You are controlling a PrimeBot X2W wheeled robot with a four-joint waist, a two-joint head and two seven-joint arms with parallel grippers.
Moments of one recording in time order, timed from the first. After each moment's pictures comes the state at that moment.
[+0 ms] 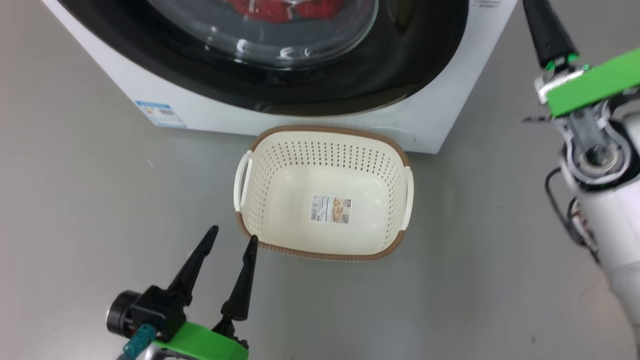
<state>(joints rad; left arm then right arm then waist) -0.17 0.08 -0.20 0.19 -0.22 -0.13 -0.25 -0.79 -0.27 0.24 0.34 1.30 0.13 -0.05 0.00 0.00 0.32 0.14</state>
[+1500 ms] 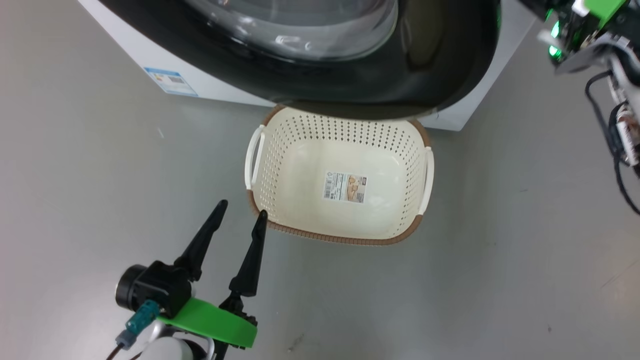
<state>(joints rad) -0.26 0.07 -0.23 0.21 -0.27 -0.13 -0.25 -1.15 -0.32 0.34 0.68 1.71 0.13 0.63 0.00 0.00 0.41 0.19</state>
